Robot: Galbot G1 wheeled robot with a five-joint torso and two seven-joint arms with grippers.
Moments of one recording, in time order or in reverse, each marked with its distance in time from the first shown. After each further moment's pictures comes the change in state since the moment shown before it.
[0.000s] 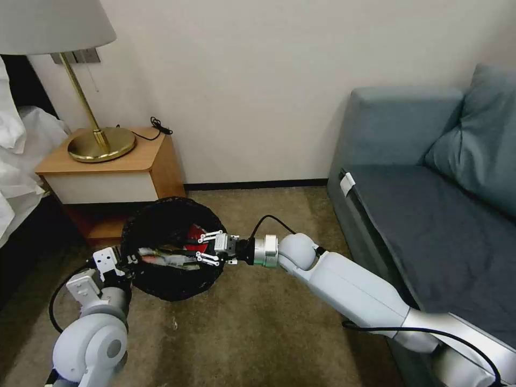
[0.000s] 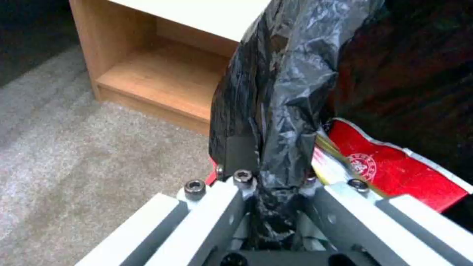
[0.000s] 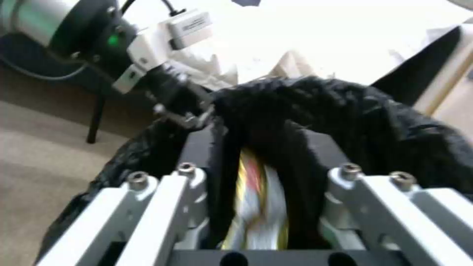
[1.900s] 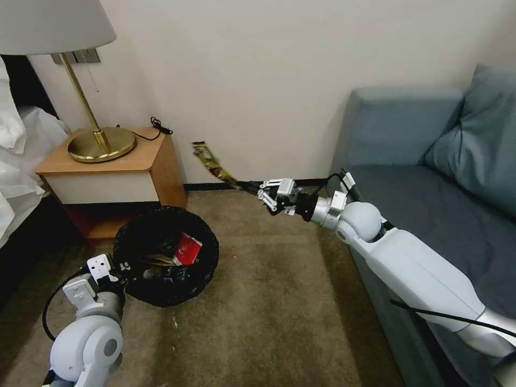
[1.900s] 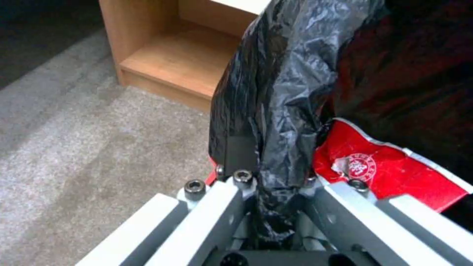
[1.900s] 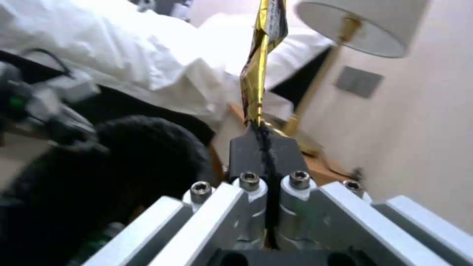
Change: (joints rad) left arm 0.003 -0.002 -0.018 0.067 0.020 -0.002 0.004; right arm -0.027 -0.232 0.208 0.219 0.085 -0.098 0.060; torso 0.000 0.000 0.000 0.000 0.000
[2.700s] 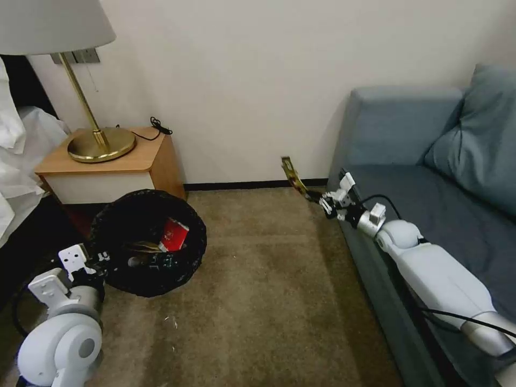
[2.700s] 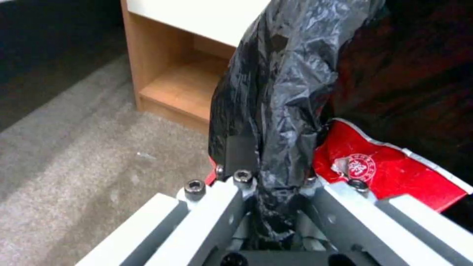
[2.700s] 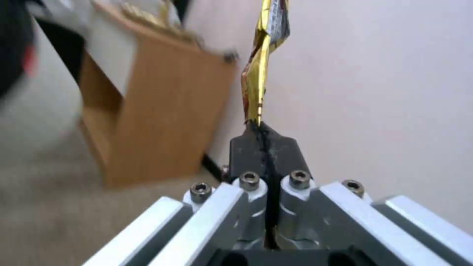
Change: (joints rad) left arm 0.014 0.004 -0.096 -0.079 -0.040 0.036 -0.009; right arm -0.032 -0.018 0.188 -0.401 -0.011 0.088 -0.007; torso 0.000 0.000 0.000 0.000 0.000
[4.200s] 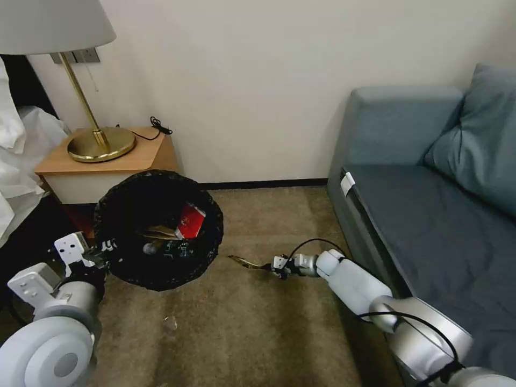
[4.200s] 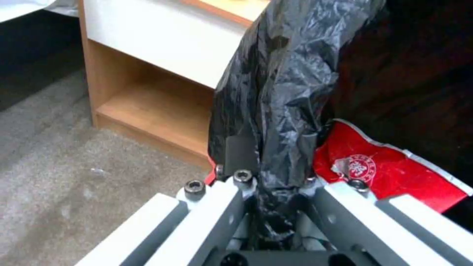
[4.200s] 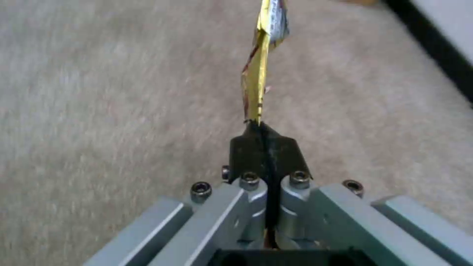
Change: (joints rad) left arm 0.022 0.003 -0.040 -0.205 -0.155 0.054 -0.053; right arm 0.086 0.378 -0.256 -0.722 -0.478 0.129 -0.060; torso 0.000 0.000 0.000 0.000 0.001
